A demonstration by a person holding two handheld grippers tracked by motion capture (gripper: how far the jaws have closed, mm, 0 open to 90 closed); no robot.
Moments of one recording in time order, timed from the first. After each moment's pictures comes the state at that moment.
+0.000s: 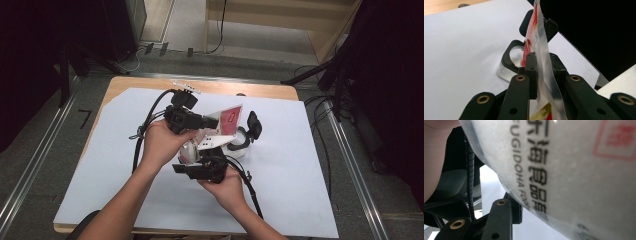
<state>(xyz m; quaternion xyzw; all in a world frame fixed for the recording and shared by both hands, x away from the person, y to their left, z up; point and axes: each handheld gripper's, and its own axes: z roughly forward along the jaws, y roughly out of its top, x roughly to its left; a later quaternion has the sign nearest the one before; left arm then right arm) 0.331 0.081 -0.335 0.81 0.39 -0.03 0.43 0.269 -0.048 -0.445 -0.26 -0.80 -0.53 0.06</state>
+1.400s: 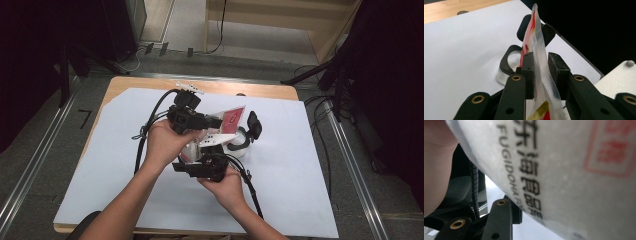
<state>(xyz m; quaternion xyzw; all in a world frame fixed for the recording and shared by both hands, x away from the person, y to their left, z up) 0.331 0.073 -0.335 0.81 0.38 -0.02 0.44 0.273 -0.050 -0.444 -0.27 -0.79 -0.54 0.09</state>
